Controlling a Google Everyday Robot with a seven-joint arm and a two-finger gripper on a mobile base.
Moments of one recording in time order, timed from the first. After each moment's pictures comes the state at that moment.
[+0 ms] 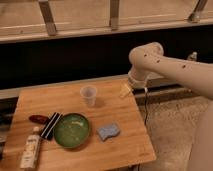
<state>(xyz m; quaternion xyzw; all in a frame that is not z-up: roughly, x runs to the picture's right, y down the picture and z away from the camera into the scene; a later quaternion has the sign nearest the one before) 0.143 0.017 0.753 -0.26 0.11 0.48 0.83</state>
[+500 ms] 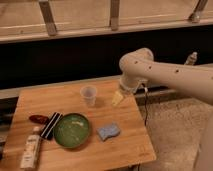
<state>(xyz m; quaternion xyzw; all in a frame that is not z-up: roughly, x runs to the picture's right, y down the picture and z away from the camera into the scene) 0.088 0.066 0.732 -0.29 0.08 0.41 0.86</state>
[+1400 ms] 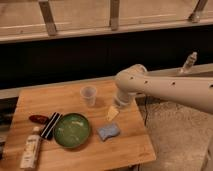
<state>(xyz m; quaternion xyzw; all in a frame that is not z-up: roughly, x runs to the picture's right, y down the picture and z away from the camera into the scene) 0.066 0.121 0.734 -0.32 0.07 0.39 0.86</state>
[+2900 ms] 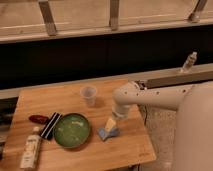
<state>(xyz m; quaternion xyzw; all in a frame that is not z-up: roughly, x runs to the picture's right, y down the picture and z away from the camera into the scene) 0.060 0.204 0.819 -0.37 0.09 0.40 0.83</state>
